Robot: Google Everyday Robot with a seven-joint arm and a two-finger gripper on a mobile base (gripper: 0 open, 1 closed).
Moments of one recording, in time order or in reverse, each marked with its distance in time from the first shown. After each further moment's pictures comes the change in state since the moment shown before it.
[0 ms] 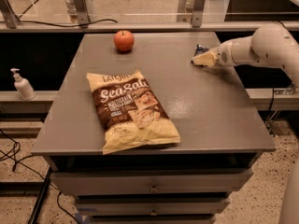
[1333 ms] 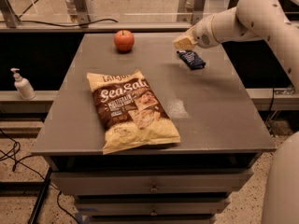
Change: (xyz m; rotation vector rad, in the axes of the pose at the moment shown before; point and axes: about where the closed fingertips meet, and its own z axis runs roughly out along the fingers) arm -0.091 0.105 -0.008 -0.283 -0.052 -0.324
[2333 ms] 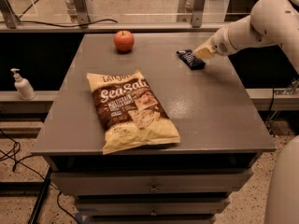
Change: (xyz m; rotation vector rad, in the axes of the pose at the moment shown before) arm 0.071 -0.035 -0.026 0.089 0.161 0.025
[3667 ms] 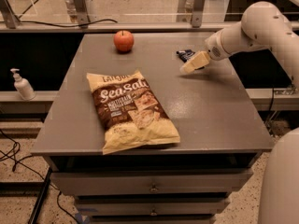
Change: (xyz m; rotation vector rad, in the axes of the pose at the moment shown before) arm 0.007 0.009 0.020 -0.023 0.018 0.043
